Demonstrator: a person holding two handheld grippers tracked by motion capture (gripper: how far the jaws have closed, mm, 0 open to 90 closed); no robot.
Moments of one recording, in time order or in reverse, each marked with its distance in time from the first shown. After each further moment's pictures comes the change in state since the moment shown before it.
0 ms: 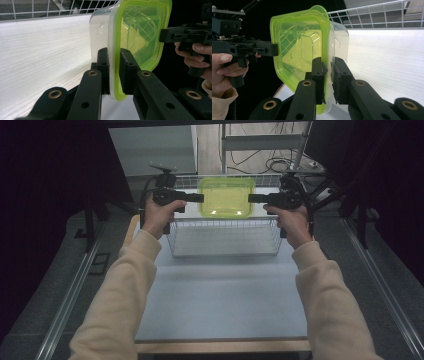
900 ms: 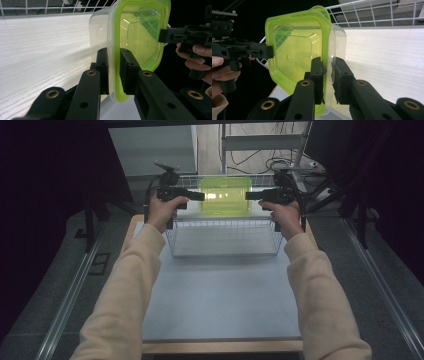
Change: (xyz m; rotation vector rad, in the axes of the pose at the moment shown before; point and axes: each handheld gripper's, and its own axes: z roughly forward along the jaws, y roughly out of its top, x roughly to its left) left arm 0.028 0.008 0.021 0.026 0.009 -0.074; right arm -0.023 0.010 0.030 0.042 -0.053 0.028
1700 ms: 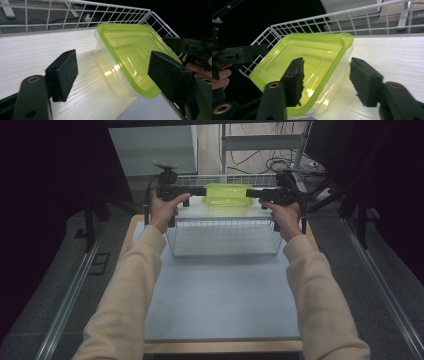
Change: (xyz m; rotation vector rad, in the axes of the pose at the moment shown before) left arm 0.007 0.000 0.001 -0.101 0.072 0.021; right arm -0.006 -0.003 -0.001 -0.088 -0.092 0.009
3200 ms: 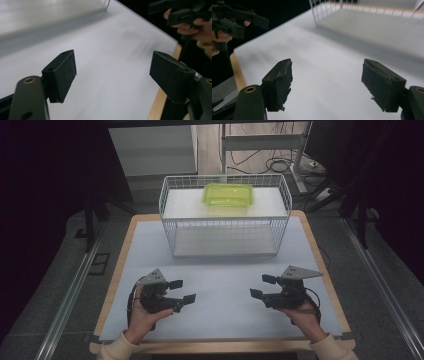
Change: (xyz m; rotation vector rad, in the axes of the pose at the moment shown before) left arm -0.045 -0.275 -0.072 0.077 -0.075 0.233; right arm 0.013 -0.243 -0.085 0.096 0.172 -0.365
